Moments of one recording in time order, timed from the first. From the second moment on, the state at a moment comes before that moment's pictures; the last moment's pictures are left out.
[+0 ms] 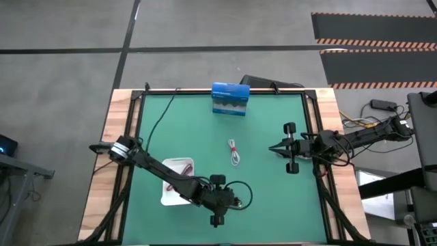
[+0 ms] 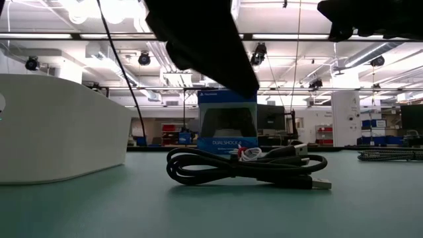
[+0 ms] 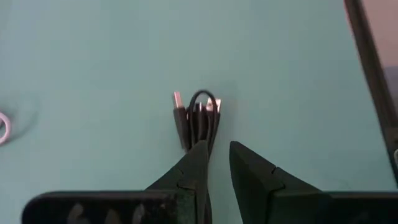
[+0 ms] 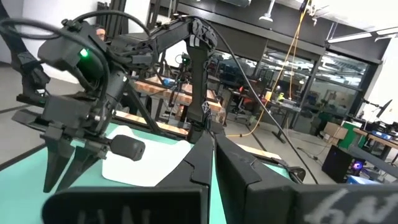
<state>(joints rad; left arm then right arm) -0.47 2.01 1.52 -0.42 -0.23 -0.38 0.18 0.63 0.18 0.60 0.08 -0.30</state>
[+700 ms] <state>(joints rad) -0.46 2.03 1.39 -0.22 -0.24 -0.38 0.18 0.63 0.18 0.60 0.08 -0.31</state>
